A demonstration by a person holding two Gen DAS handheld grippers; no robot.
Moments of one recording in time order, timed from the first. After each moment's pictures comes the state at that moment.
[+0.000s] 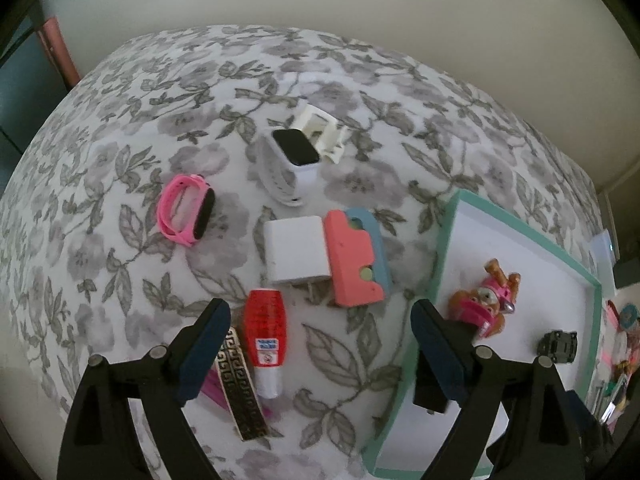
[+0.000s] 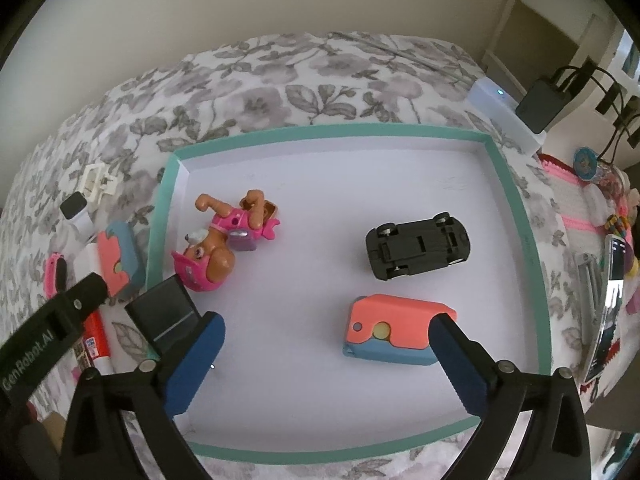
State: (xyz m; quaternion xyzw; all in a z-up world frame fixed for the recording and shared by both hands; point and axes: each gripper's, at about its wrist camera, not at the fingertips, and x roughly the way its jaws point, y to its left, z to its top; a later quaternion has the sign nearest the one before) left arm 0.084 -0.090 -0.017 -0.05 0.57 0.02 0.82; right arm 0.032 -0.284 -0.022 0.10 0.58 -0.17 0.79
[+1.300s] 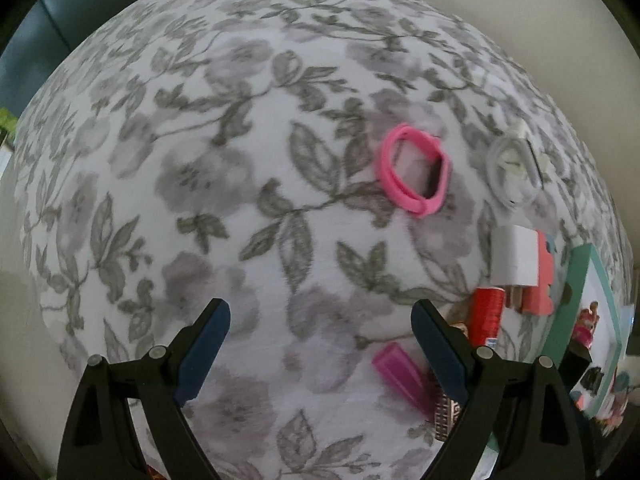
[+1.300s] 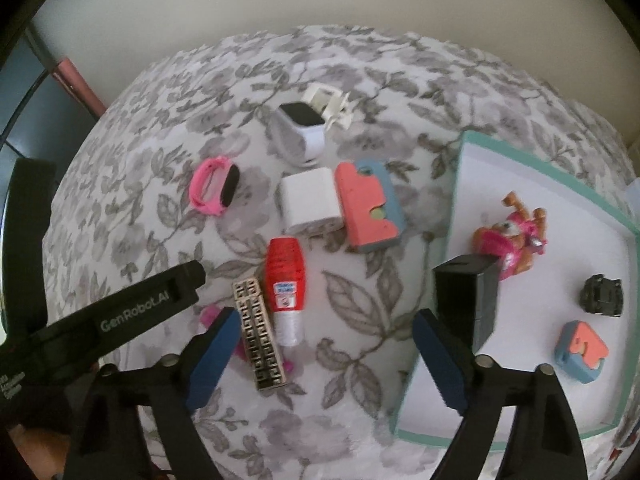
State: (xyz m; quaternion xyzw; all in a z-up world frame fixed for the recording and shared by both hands) left arm 0.061 0.070 -0.051 -0.15 0.62 0.12 0.76; right arm 0.047 -0.119 -0.031 0.04 0.58 0.07 0.81
